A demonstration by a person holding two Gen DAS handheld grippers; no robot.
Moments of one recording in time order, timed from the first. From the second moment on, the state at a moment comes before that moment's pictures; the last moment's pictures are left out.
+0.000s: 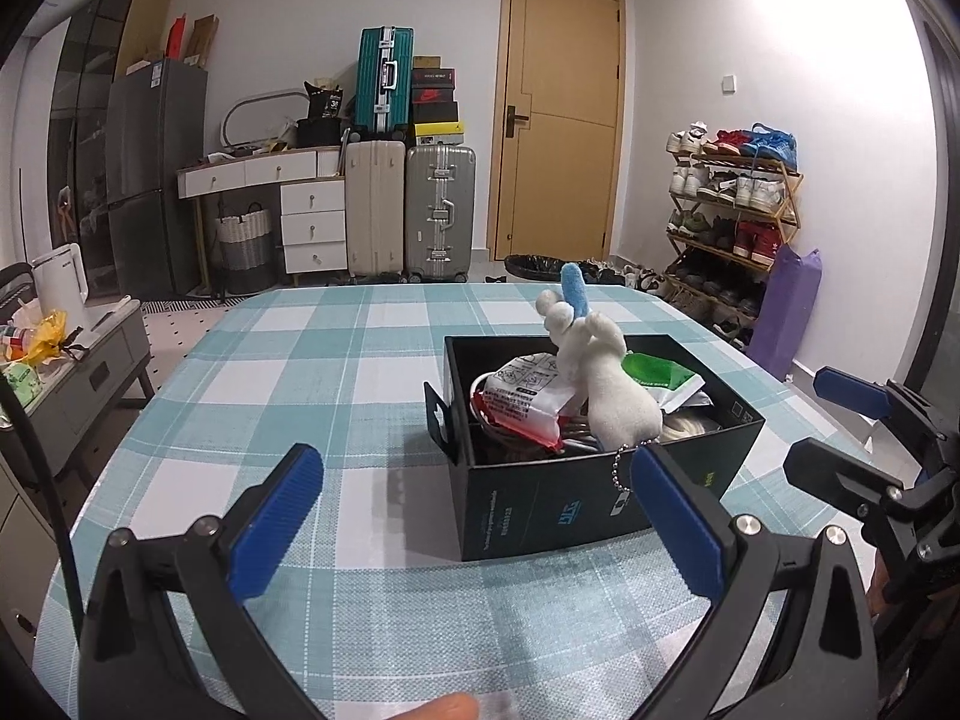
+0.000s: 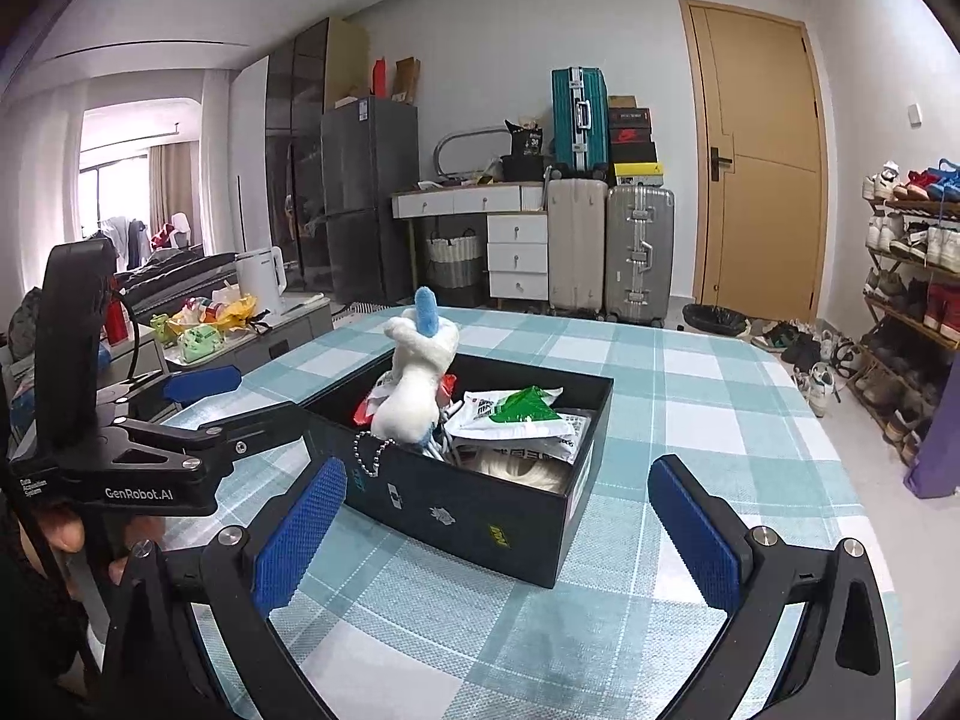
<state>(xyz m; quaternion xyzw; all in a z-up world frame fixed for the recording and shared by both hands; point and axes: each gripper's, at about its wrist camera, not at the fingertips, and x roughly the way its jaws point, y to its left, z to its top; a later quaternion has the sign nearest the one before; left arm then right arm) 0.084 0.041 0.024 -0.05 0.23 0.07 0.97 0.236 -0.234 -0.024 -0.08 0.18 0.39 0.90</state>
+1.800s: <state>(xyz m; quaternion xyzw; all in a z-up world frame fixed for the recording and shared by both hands) 0.086 0.039 0.023 -0.05 0.23 0.07 0.97 0.233 -0.236 -0.024 -0.08 0.16 0.38 0.91</state>
